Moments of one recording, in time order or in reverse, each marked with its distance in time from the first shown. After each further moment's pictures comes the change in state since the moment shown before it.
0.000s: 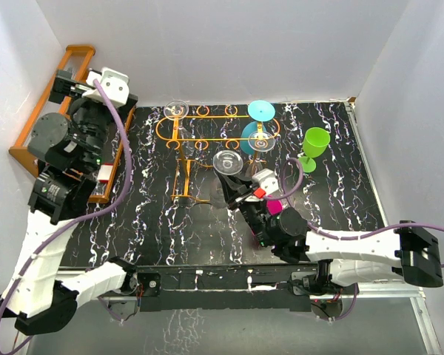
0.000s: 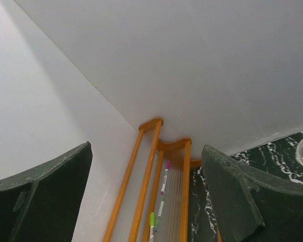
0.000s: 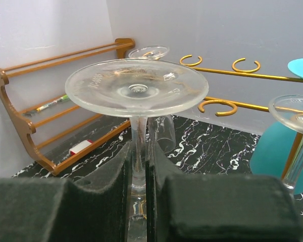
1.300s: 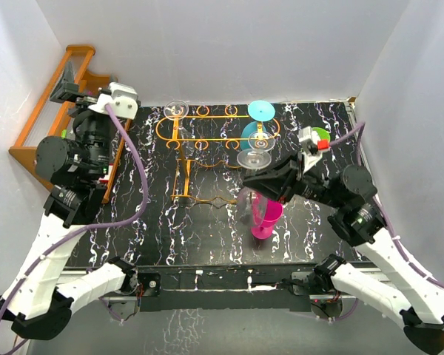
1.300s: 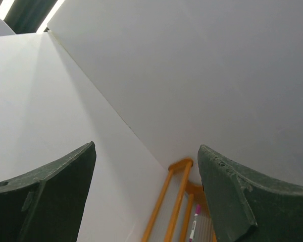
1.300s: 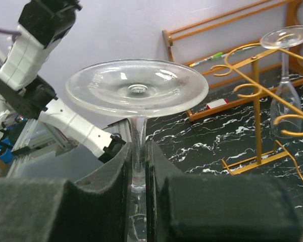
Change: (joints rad) left arm -0.056 -0.066 -0.182 0.378 0.046 0.218; right arm -0.704 -0.350 0.303 -0.879 -1.354 0.703
